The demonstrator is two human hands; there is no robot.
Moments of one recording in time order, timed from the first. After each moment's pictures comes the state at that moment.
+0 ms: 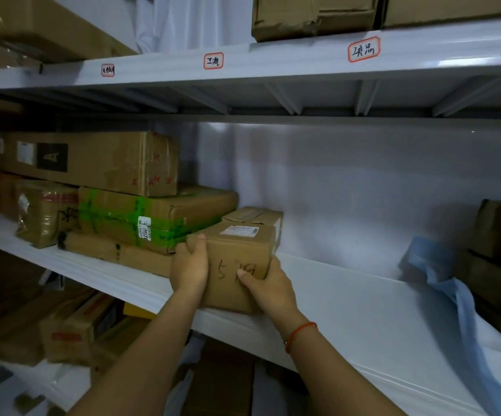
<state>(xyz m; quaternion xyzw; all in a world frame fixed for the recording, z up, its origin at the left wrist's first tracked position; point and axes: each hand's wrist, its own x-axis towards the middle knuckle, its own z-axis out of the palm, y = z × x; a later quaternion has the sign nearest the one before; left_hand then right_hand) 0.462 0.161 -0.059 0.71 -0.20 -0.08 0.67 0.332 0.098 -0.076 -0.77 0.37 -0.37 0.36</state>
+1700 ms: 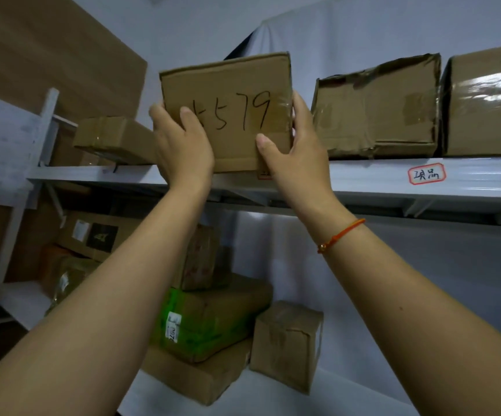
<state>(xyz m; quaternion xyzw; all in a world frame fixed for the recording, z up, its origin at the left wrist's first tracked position) 0.493 0.247 0.239 0.41 -0.26 0.33 0.81 0.386 0.166 0.236 -0.75 -0.03 -0.64 0.14</state>
